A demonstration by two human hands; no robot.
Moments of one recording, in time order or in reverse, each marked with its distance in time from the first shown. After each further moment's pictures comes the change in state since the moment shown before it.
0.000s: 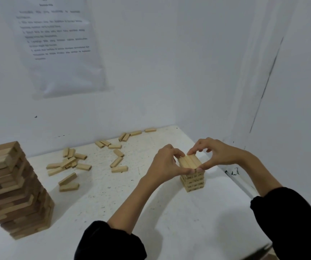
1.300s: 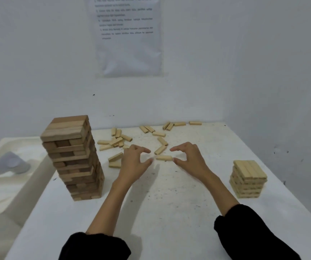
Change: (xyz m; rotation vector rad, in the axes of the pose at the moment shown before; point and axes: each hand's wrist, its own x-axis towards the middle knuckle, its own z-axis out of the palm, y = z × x) left_hand -0.082 -0.160 -0.094 0.140 0.314 -0.407; right_hand 0.125 -0.099 0.153 0.093 0.344 -0.079
